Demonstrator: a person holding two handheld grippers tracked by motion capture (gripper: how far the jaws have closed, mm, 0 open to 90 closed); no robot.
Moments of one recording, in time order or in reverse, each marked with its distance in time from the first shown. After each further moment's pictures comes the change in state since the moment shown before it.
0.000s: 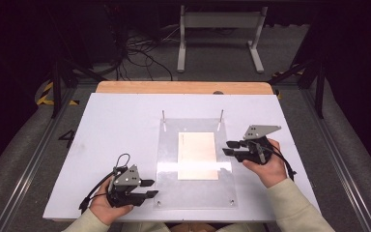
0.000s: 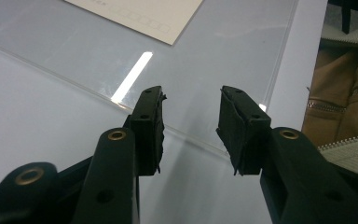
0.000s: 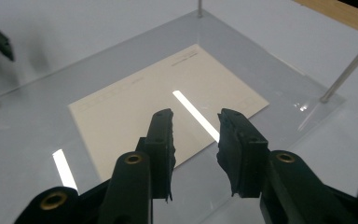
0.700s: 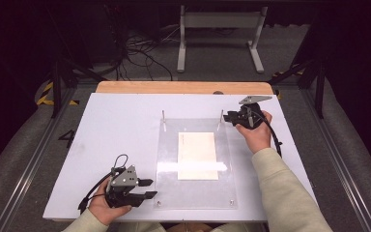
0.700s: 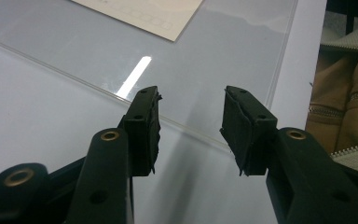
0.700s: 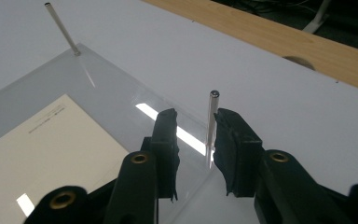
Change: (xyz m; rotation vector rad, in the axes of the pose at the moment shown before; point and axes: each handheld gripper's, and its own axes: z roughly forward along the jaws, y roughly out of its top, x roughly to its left) left arm 0.003 -0.007 0.000 -0.028 -0.013 -0.001; right arm -0.097 0.028 0.054 -0.030 -0.199 0.165
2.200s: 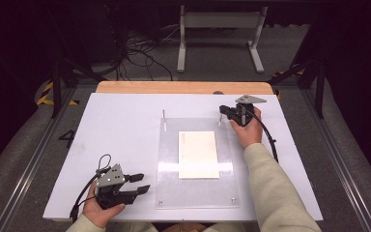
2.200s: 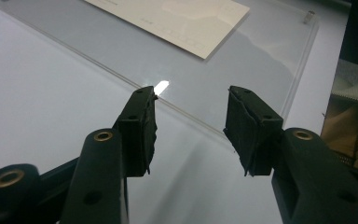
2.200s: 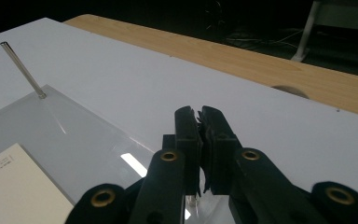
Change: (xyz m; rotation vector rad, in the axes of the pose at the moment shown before) left arm 0.004 -0.018 -0.019 -0.151 0.096 -0.104; right arm -0.018 -0.013 0.045 -0.185 -0.024 0.061
